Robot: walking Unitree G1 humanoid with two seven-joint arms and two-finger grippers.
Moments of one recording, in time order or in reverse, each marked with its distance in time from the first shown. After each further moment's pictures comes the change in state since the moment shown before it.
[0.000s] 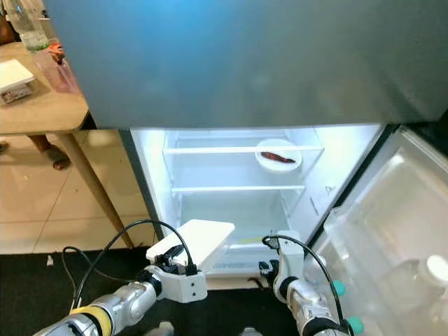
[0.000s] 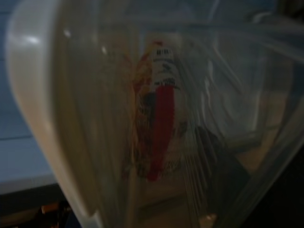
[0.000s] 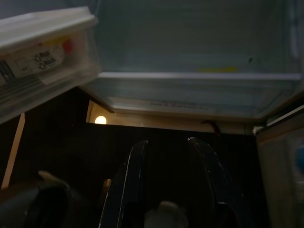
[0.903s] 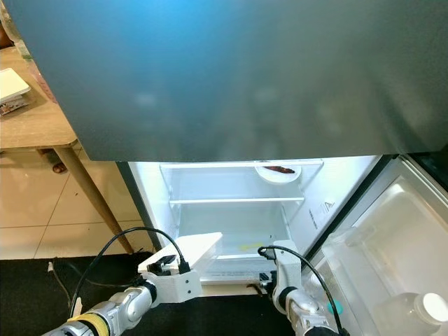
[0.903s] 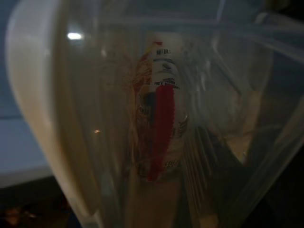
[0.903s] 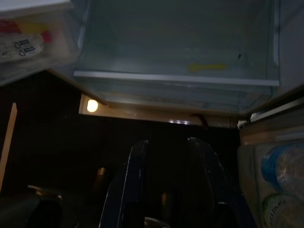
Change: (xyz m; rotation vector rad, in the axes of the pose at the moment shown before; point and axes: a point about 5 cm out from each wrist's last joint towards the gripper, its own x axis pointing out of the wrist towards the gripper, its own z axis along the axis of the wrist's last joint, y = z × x) left arm -0.004 -0.007 -0.009 -0.123 0.086 -0.065; right arm -0.004 0.001 -0.017 -0.035 0.059 -0.032
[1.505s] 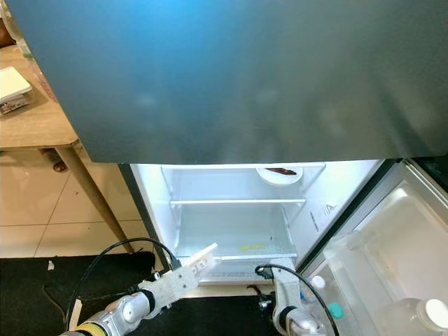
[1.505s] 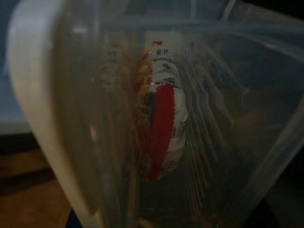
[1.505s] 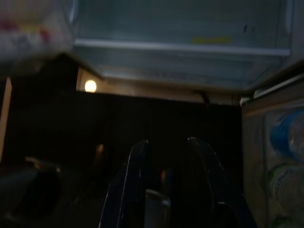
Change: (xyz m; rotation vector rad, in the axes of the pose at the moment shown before) left arm -0.008 -0.020 -0.010 -0.285 0.069 -0.165; right arm -0.007 0.004 -0.026 -0.009 0.073 -0.002
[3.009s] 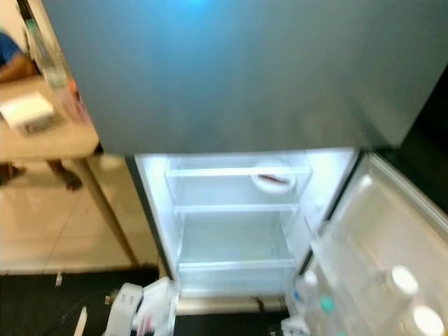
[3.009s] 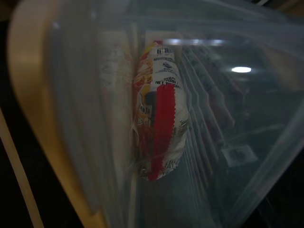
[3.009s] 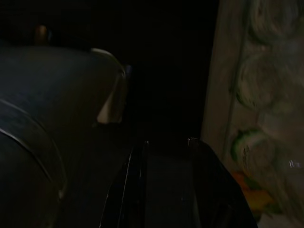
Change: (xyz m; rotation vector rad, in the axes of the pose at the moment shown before) left arm -0.038 -0.063 -0.071 -1.063 0.233 -0.080; right arm -0.051 -0.022 -0.110 -0.190 0.445 -0.127
